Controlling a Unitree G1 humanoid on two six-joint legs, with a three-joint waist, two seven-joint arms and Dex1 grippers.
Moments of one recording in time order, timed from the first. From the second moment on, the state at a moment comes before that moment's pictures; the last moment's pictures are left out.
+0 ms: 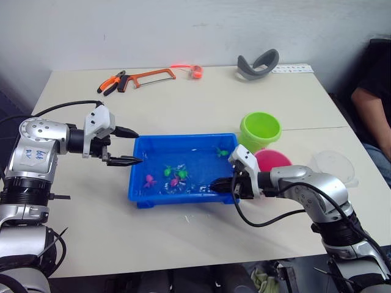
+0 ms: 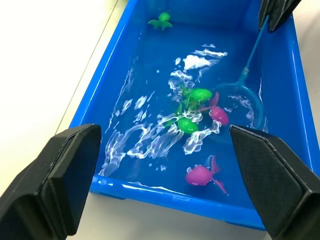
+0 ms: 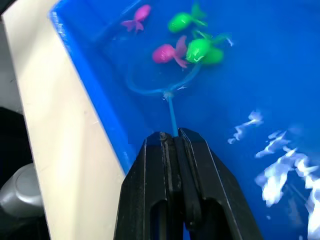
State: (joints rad) left arm -0.74 0.87 -0.03 0.41 -0.23 0.21 -1.35; right arm -0.52 -0.57 0.20 -0.28 0.54 1.04 0.87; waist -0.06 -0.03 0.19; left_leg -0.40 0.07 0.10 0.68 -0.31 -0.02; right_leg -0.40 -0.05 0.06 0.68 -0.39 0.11
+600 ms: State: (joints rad) left arm -0.74 0.84 -0.03 0.39 -0.25 0.23 -1.35; right arm -0.52 -0.60 0.14 -0.36 0.57 0.97 0.86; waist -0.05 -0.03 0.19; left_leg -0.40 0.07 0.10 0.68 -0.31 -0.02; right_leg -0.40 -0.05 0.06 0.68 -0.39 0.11
